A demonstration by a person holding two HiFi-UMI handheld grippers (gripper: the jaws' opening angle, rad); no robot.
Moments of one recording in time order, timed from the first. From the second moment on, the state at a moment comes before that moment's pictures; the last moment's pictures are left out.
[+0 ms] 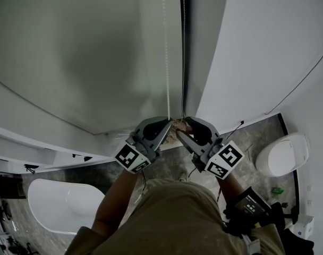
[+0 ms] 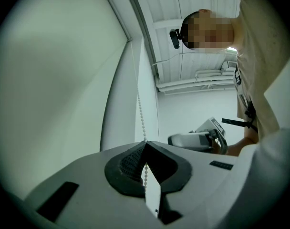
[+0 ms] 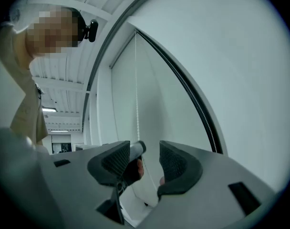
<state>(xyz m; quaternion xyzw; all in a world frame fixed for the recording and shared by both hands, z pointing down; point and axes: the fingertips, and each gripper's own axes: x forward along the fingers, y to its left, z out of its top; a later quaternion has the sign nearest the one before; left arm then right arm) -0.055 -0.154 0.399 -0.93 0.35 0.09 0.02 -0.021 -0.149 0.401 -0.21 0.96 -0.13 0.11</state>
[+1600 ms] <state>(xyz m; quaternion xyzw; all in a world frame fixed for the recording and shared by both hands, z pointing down) -0.042 -0.156 0.371 -0.93 0.35 0.08 0.07 -0.045 -0.132 0.446 -0.14 0.98 -0.14 0.01</state>
